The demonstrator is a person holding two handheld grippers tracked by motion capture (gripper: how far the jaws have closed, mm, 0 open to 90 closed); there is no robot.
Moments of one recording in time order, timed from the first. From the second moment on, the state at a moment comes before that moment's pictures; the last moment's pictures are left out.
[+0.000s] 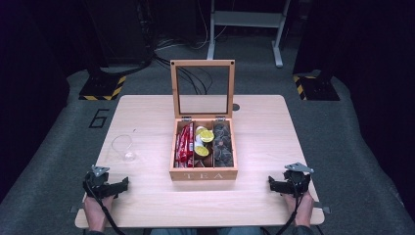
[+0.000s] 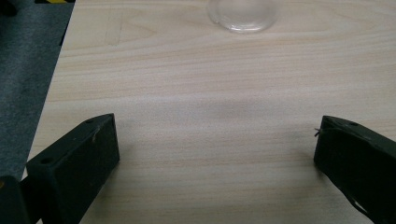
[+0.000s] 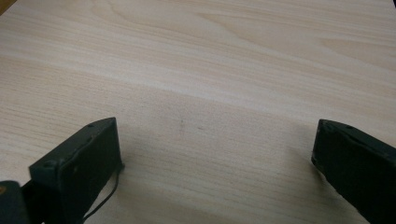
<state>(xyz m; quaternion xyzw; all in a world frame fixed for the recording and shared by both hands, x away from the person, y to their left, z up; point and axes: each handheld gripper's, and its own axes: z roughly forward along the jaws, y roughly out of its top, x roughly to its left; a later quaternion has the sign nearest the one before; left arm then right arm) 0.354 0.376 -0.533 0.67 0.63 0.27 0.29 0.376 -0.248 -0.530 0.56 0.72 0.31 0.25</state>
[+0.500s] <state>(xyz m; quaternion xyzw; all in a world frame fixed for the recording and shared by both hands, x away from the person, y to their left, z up) 0.353 0.374 -0.532 0.68 0.62 0.27 0.29 0.376 -0.248 -0.530 0.56 0.72 0.31 0.25</state>
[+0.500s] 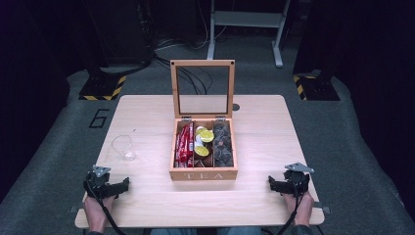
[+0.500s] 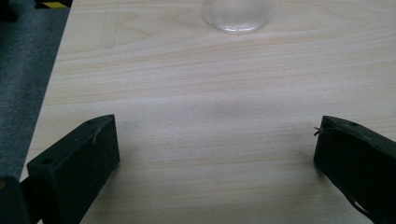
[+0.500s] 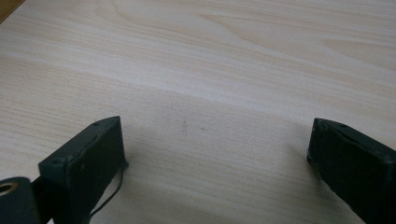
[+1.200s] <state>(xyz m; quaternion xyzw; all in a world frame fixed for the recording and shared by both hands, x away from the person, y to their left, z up) 0.352 0.350 -0.485 0.69 0.59 0.26 0.32 0.377 -0.249 -0.530 0.55 0.73 0.32 0.24</state>
